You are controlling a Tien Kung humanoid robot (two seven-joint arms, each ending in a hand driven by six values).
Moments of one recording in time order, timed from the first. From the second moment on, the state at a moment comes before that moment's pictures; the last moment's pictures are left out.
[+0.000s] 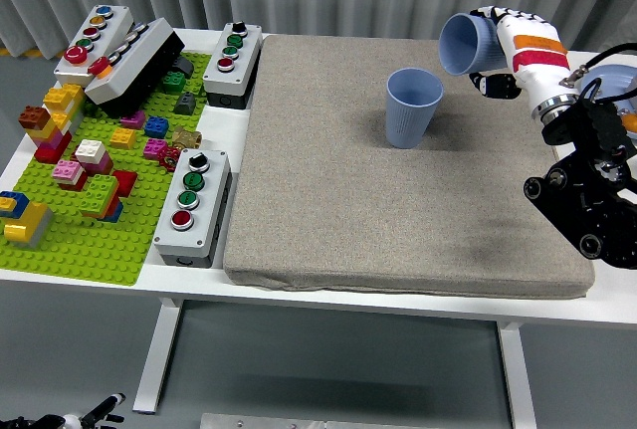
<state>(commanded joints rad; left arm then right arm) -0.16 0.10 -1.22 -0.18 1.31 -0.22 0.11 0.86 -0.17 0.77 0.80 -1.73 -0.49 -0.06</state>
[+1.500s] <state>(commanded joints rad) -0.15 0.09 -1.21 -0.18 1.32 -0.22 0.12 0.61 -0.08 1.12 0.73 -0.85 -0.34 0.21</state>
